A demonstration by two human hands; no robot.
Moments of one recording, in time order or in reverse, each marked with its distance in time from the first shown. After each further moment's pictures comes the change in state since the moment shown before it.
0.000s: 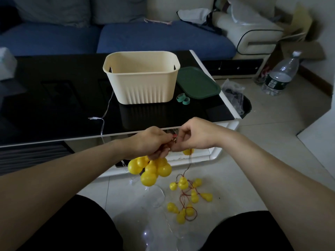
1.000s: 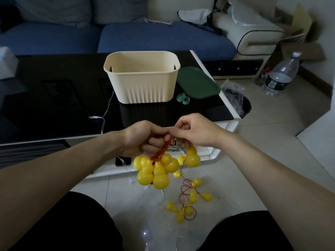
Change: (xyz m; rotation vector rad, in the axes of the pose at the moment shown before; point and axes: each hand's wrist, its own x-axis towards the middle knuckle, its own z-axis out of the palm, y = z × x) left_hand -0.004 0.001 -0.018 -0.480 -0.226 -0.140; right_hand 0.006 0.007 0.010 0.353 0.127 -0.137
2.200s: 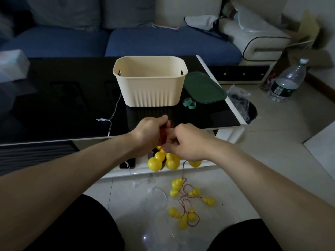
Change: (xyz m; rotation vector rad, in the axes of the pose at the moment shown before) left_hand 0.009 0.006 0.012 -0.335 0.395 0.264; right_hand -0.002 -0.040 0.029 -0.541 -0.059 -0.083
